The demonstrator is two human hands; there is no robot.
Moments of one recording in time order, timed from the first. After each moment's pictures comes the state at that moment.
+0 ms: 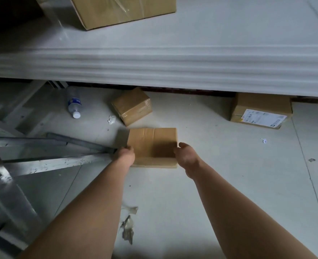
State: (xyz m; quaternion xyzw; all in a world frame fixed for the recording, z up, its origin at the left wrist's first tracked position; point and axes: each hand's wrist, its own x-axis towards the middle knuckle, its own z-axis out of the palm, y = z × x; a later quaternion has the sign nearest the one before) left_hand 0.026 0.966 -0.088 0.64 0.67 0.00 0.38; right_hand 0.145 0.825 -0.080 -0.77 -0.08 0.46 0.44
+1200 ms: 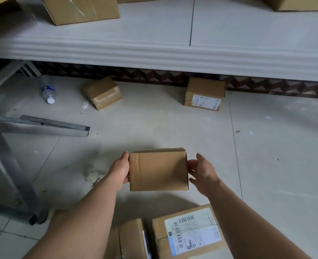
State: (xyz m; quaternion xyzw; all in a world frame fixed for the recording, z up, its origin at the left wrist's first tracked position) left_hand -0.011 0.758 -0.054 0.47 0.62 0.03 0.63; right_hand 0.135 0.579 -0.055 -0.65 0.17 0.45 0.59
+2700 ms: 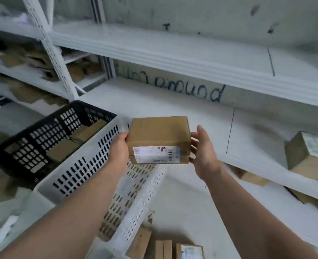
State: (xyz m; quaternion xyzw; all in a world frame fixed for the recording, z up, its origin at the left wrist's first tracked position) left_hand -0.196 0.782 0.761 0.40 0.56 0.38 0.62; right_hand -0.027 0.669 0.765 -0.61 -0.16 0.44 0.64
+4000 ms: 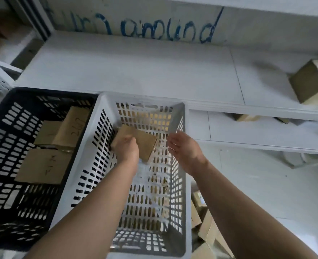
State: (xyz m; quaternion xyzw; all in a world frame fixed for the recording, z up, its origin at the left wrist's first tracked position) left_hand -0.225 0.926 0.646 0.55 0.61 0.13 0.56; right_hand -0.135 0.808 0.648 -0.59 0.08 0.44 0.67
